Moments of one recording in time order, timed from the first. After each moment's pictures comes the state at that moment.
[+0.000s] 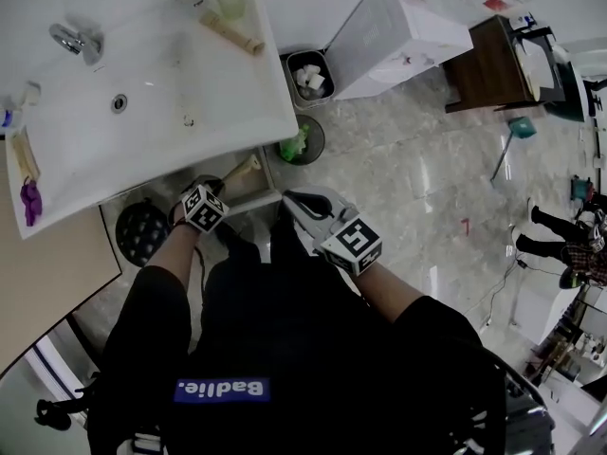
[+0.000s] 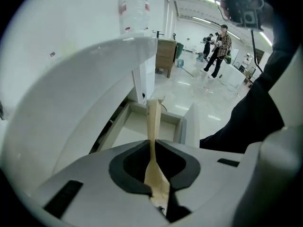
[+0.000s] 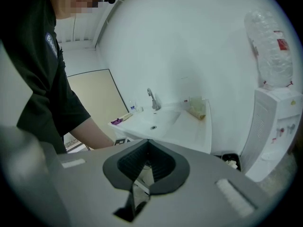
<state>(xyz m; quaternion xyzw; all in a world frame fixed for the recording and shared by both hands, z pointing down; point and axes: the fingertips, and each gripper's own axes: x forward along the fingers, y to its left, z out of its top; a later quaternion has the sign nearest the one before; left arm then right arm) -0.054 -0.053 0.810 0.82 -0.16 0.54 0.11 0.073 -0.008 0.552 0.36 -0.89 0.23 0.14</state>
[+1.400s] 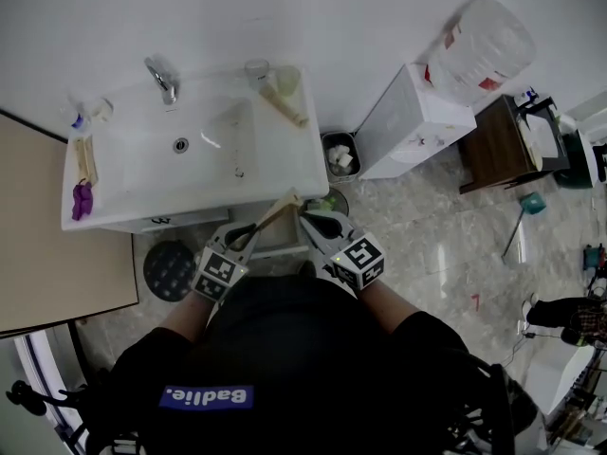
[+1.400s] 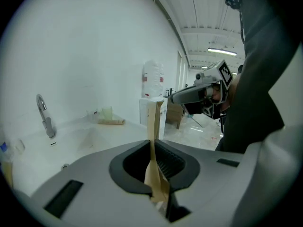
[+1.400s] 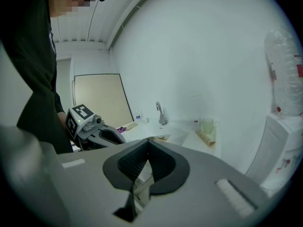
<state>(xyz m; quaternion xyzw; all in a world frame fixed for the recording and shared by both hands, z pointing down) -0.061 -0.028 0.536 0.91 -0.29 0.27 0.11 0.030 -0.036 0.477 0.34 -0.92 0.16 0.12</state>
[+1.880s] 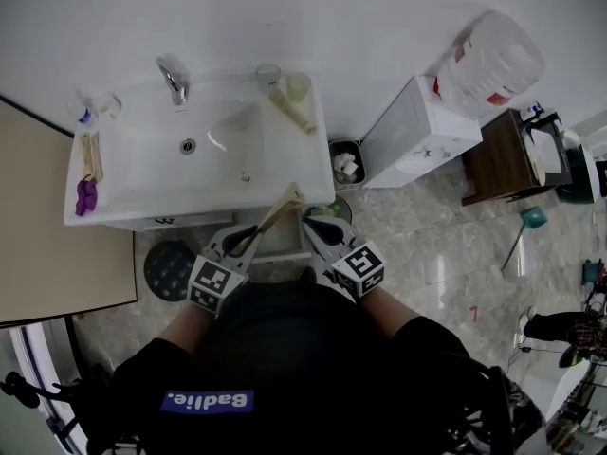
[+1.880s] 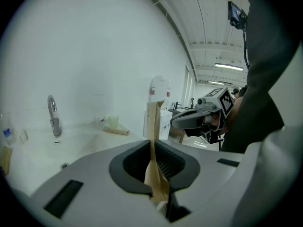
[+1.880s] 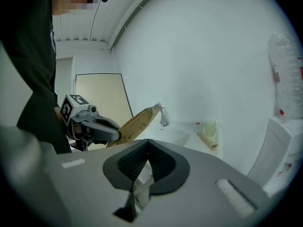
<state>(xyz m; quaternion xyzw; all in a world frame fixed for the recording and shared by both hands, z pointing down) -0.071 -0.036 0.486 0.91 -0.33 0.19 0.14 0.021 -0.044 0.474 0.34 -0.92 0.14 0.12</state>
